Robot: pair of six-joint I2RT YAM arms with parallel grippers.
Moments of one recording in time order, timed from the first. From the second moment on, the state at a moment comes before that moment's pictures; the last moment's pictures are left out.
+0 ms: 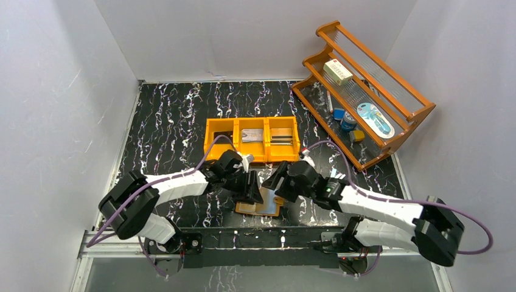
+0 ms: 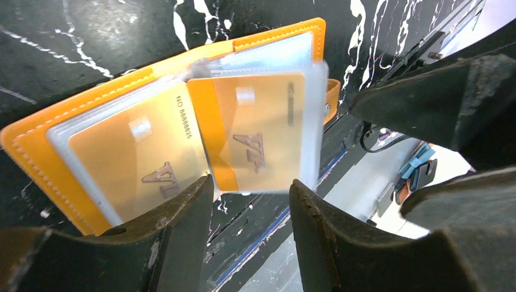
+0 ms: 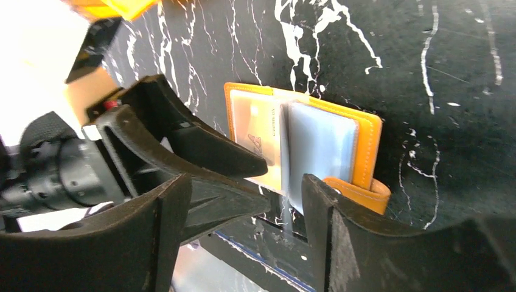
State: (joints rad) left arm -0.80 1.42 0.62 -0.13 0.48 -0.78; right arm 1.00 1.12 0.55 -0.16 0.08 1.30
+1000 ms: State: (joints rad) left arm -0.81 1.23 0.68 -0.33 0.20 -0.81; right arm 1.00 1.26 0.53 -0.17 -0.01 1.28
